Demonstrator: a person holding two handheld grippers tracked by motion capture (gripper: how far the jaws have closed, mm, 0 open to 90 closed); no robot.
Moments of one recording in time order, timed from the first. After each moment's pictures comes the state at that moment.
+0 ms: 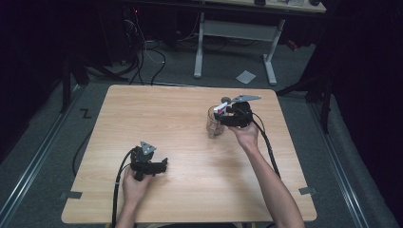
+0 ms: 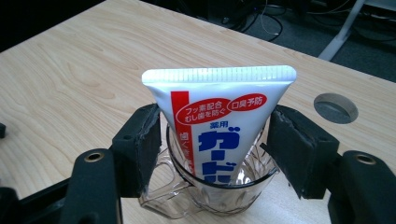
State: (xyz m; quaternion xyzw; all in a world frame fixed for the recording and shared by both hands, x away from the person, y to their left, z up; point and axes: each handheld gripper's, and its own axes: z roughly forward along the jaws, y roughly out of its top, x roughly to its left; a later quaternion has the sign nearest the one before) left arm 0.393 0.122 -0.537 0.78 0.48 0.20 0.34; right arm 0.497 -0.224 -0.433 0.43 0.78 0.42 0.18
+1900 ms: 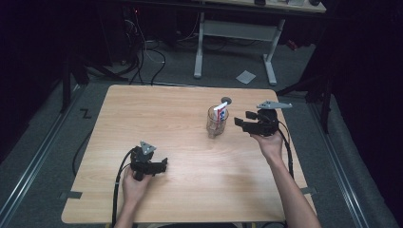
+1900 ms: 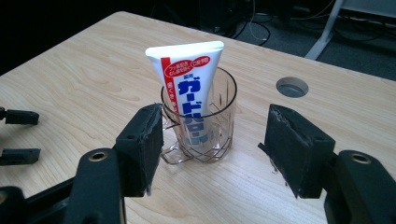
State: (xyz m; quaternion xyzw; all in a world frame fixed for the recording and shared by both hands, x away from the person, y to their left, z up) left arm 0.393 0.122 -0.537 0.78 0.48 0.20 0.34; right arm 0.440 -0.282 -0.403 0.45 0.75 0.44 0.19
